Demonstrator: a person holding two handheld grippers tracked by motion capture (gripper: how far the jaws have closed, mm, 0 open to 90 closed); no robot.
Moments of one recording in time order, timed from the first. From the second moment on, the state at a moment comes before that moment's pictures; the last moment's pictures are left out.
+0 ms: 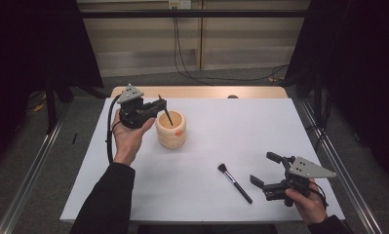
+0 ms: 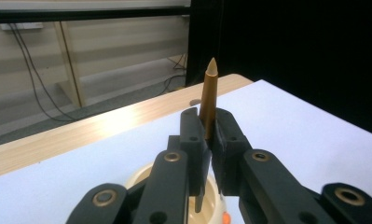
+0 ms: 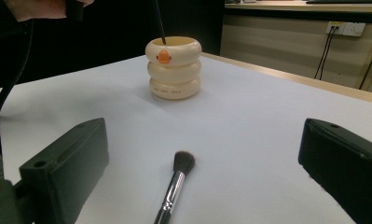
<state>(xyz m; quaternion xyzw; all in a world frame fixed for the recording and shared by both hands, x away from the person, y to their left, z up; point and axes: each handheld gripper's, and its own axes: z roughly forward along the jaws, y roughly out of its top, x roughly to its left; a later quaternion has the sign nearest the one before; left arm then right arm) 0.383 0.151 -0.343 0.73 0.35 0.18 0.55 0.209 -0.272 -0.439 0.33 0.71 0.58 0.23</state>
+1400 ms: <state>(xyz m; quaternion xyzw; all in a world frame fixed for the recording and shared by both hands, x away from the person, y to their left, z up) 0.393 0.152 -0.386 0.74 0.38 0.16 0.53 0.209 -0.270 -0.440 0.33 0.72 0.57 0.23</state>
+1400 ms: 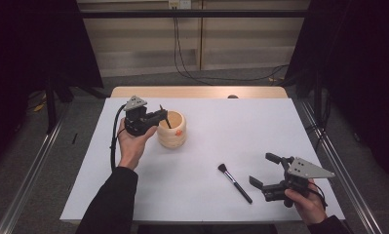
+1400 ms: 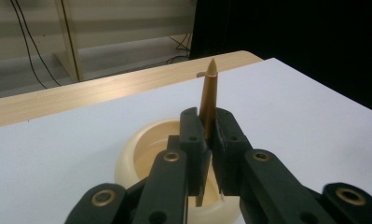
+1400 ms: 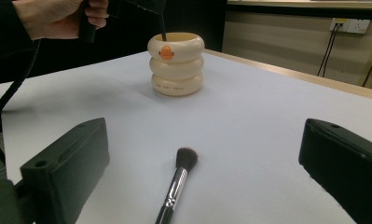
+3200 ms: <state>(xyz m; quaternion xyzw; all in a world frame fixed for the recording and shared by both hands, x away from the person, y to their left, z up) 0.367 0.164 -0.393 0.72 0.38 0.22 0.54 0.211 -0.269 -0.439 0.33 0.72 0.58 0.22</state>
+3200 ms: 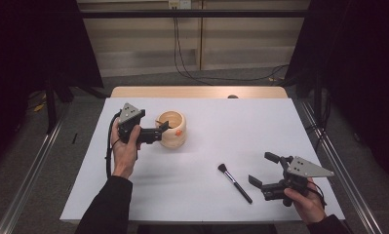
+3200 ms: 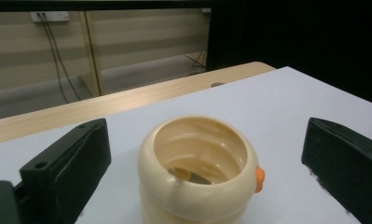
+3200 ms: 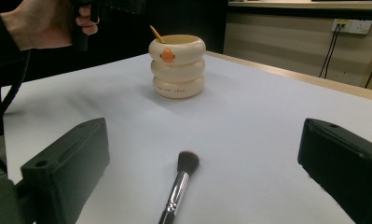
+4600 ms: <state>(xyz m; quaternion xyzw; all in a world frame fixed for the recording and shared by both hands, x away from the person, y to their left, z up) 0.261 0.197 -0.408 0.70 0.37 0.25 0.56 0.212 -0.268 -0.441 0.33 0.72 0.57 0.22</state>
